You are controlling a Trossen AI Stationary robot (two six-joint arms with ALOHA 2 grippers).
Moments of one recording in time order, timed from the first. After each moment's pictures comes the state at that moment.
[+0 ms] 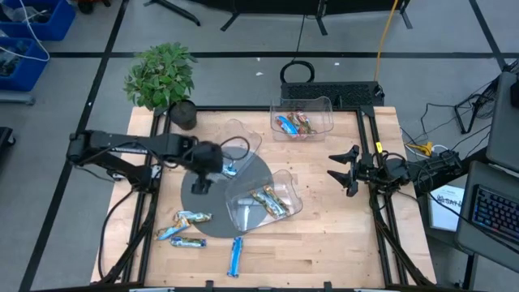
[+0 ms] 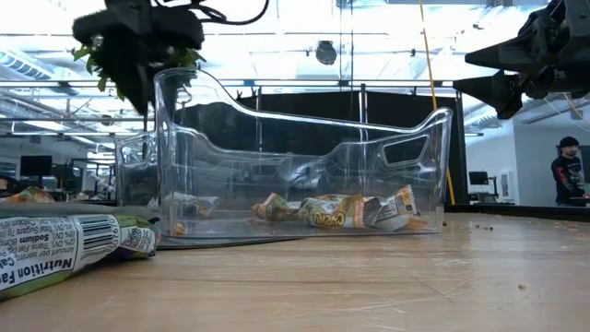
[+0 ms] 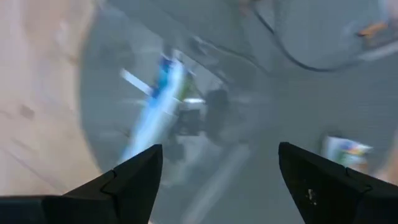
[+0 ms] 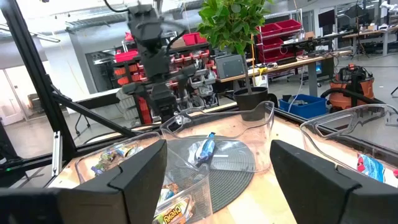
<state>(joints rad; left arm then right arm) 0.02 1.30 1.06 -1.01 -0.02 0.07 0.27 0.01 0.02 0.10 0.50 0.17</state>
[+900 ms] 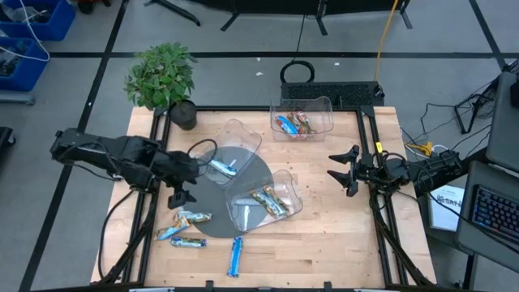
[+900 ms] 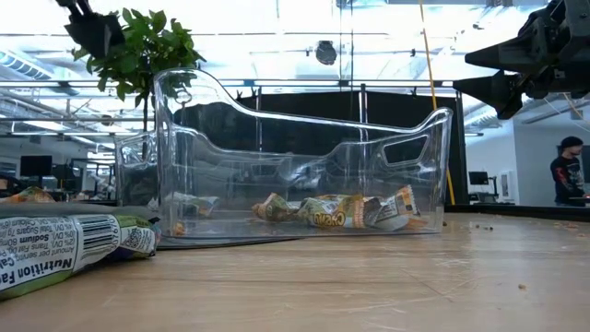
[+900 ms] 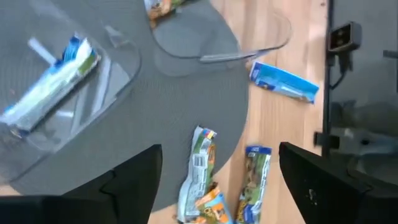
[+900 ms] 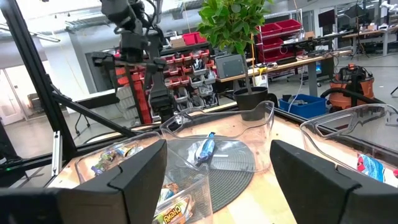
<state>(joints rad) -0.18 1.01 1.06 -1.07 0.16 -0.42 0.27 0.01 0.02 0.10 0.50 0.17</state>
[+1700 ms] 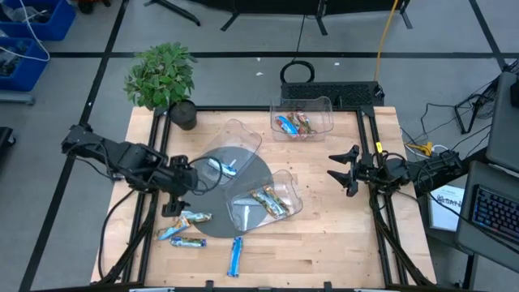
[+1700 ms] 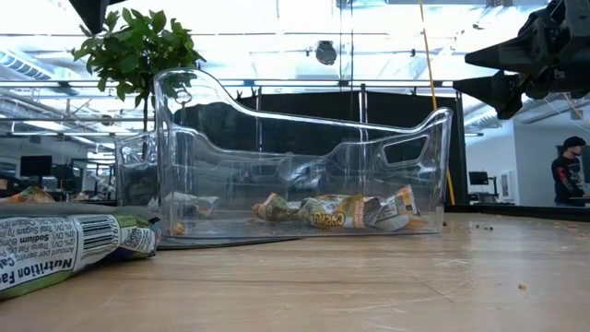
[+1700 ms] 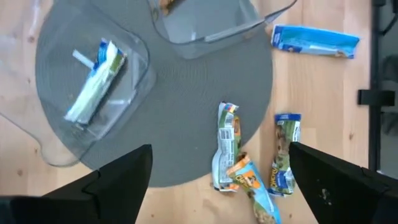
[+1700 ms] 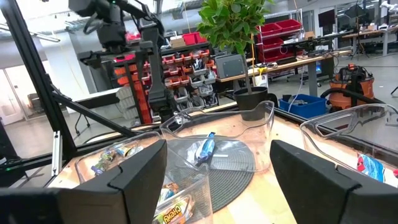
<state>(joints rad) -0.40 1.20 1.32 -1.34 -0.06 -0.40 0.27 0.01 0.02 0.10 0.50 0.17</state>
